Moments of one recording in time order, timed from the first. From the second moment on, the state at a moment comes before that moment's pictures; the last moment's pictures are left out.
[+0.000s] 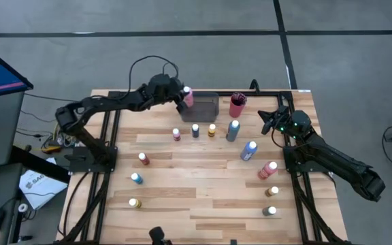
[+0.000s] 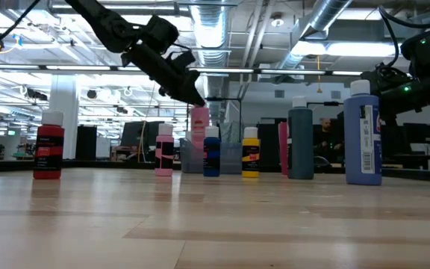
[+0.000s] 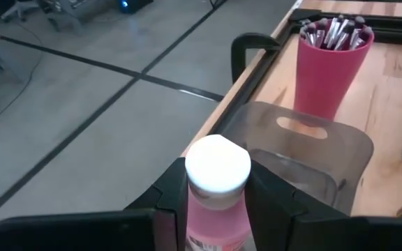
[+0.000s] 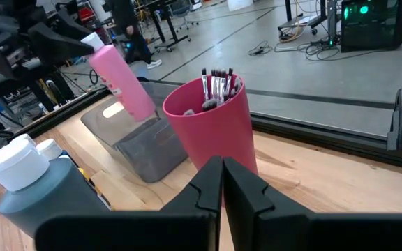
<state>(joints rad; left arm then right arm) 0.57 1.59 1.00 0.15 -0.08 0.18 -0.85 0.38 0.00 0.18 -0.13 0.30</state>
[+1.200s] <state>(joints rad) 0.58 1.66 1.00 0.17 -0.17 0.18 -0.85 0.38 0.00 0.18 -0.13 0.30</state>
